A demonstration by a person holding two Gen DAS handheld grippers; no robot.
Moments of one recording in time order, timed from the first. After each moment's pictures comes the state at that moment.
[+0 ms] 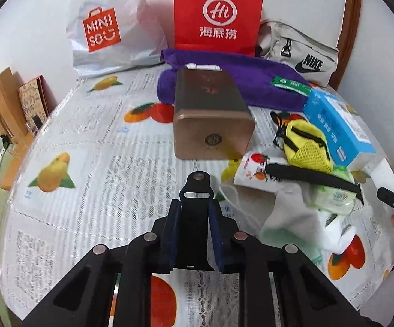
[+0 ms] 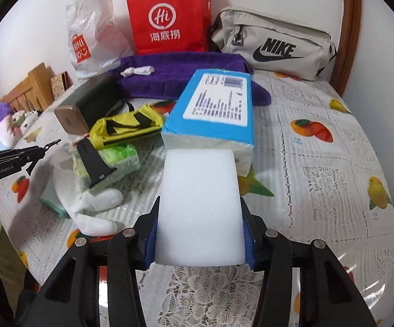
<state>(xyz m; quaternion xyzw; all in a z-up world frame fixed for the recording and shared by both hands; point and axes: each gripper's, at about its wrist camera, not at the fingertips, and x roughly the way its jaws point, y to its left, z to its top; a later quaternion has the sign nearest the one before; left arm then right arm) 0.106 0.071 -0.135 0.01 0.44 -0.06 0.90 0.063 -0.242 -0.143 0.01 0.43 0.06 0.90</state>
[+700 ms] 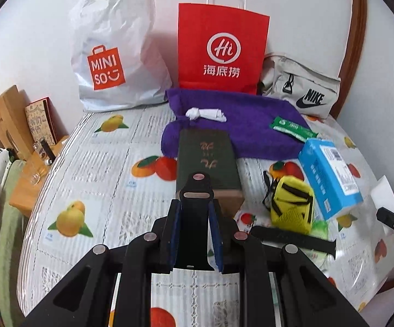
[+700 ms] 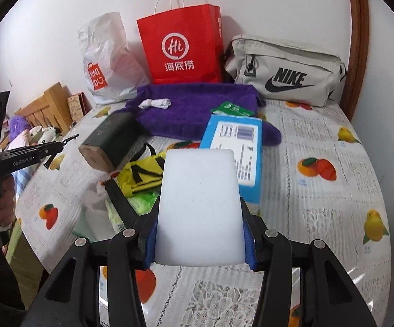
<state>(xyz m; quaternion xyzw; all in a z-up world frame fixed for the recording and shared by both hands) 0.136 0.065 -0.070 0.00 0.41 -0.05 0.91 0.087 -0.246 -0.088 0.03 0.40 0.10 0.91</state>
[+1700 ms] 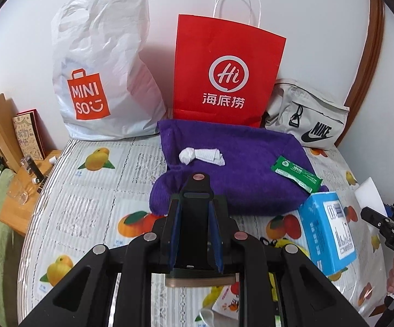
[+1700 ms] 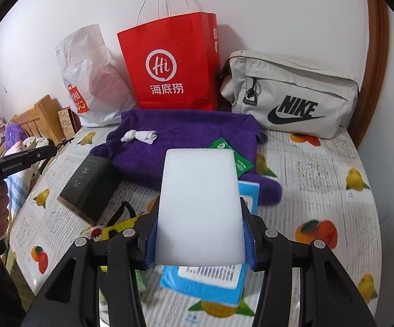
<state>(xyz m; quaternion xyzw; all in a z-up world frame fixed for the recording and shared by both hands) 0.226 0.056 -0.041 -0.03 0.40 -0.06 0.91 0.202 -0.254 -0.065 0.03 0.40 0.10 0.91</state>
